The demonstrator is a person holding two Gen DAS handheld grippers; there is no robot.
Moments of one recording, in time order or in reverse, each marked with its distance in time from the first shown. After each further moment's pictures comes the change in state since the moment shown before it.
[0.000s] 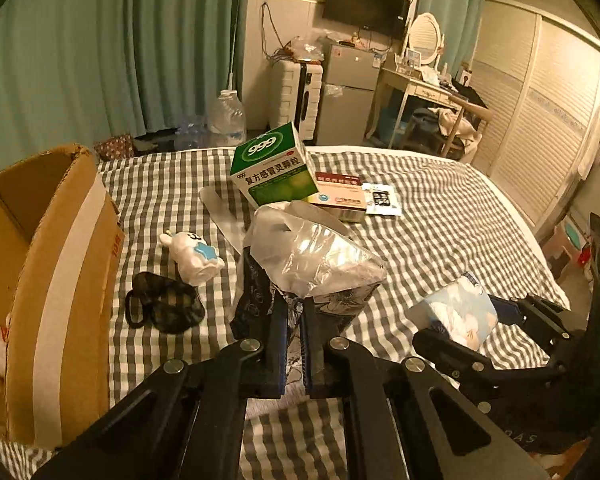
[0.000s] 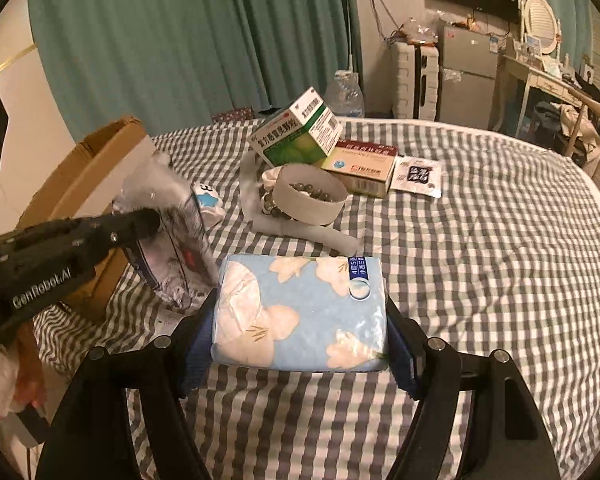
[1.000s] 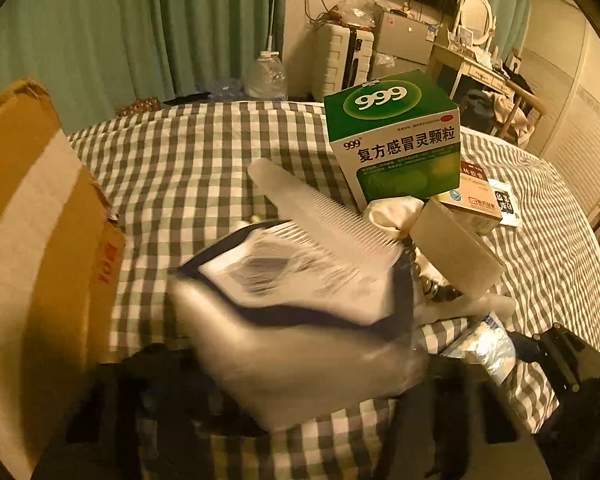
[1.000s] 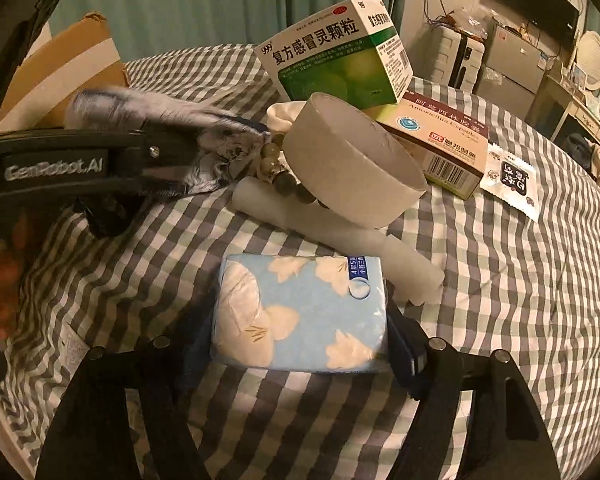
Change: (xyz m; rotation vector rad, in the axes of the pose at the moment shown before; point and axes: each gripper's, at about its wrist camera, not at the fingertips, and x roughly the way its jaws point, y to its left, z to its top) left arm 0.136 0.079 0.018 -0.062 0.116 0.117; right arm 0.138 0.021 0.003 -0.196 0.149 -0.048
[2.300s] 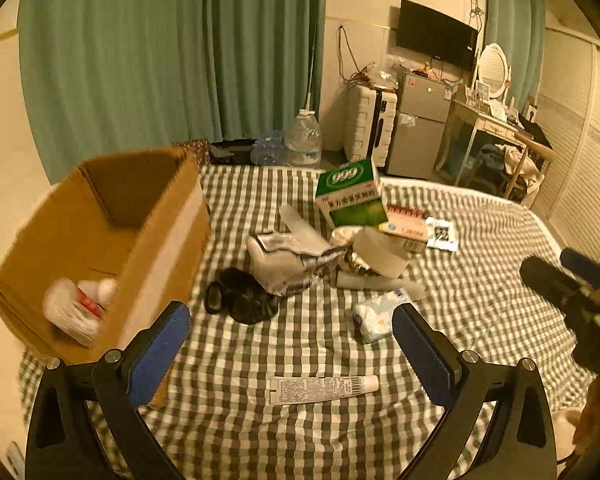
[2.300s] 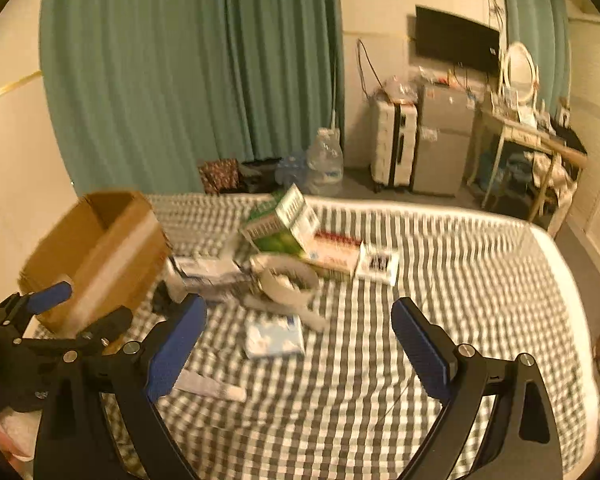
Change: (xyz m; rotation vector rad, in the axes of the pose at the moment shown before) left arm -0.160 -0.052 -0.053 -0.099 -0.192 0.129; right arm -0.201 -0.027 0.013 0.178 -0.302 -0.064
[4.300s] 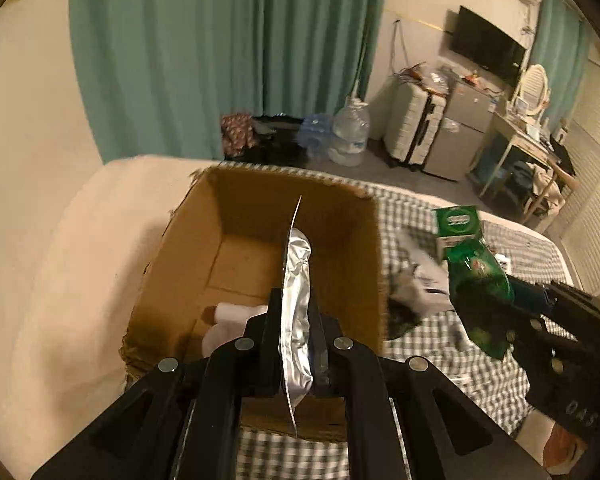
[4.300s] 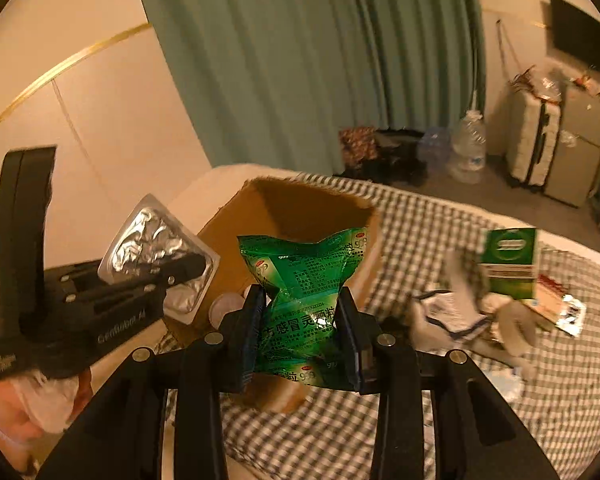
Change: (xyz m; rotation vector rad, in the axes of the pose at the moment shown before) left arm -0.034 0.224 0.067 -0.104 0.121 0.021; right arm 0.049 0.239 0.078 -0.145 0.170 0.420
